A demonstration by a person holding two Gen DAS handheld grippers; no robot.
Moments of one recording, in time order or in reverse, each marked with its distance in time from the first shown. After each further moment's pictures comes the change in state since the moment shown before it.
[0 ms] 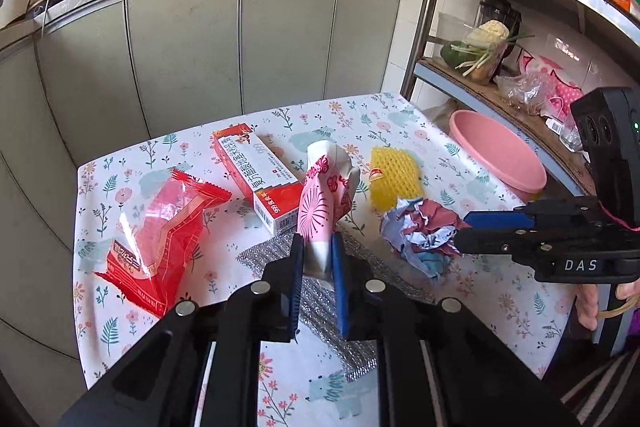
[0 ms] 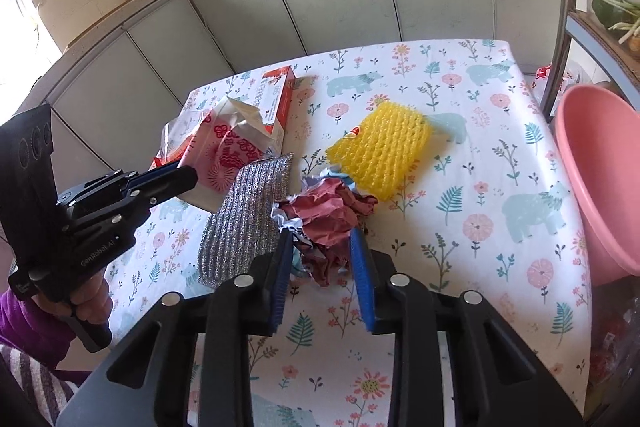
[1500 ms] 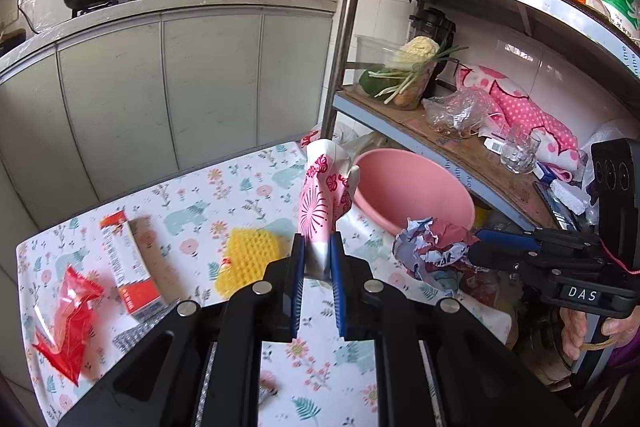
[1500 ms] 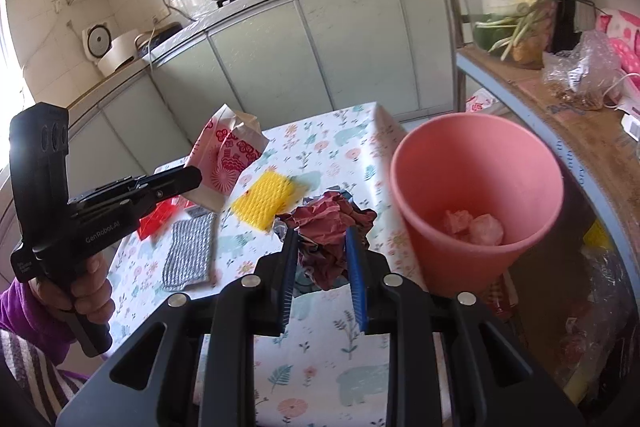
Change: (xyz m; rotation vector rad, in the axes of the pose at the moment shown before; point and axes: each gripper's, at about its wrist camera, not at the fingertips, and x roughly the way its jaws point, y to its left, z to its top) left arm 0.009 -0.123 0.067 0.094 -0.076 -0.162; right arm -0.126 -0.090 -0.027 0.122 -0.260 -0.128
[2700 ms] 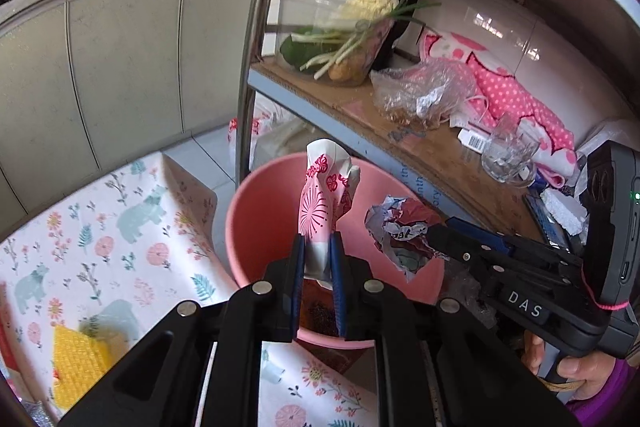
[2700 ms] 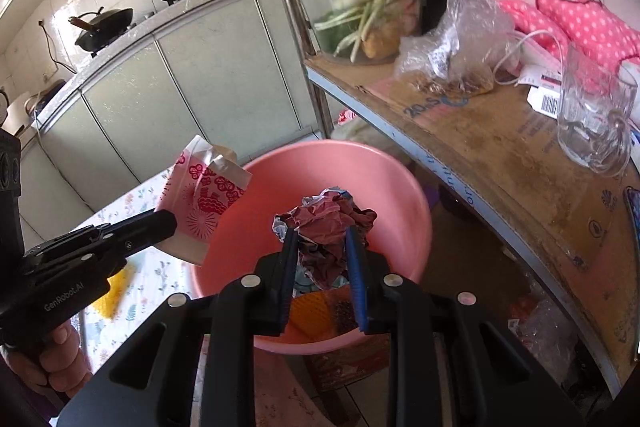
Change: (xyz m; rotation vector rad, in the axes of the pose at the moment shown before) left arm 0.172 -0.093 0.059 0.018 0.134 -0.170; right arm 0.044 -0.145 0.033 0.214 -0.055 -0.335
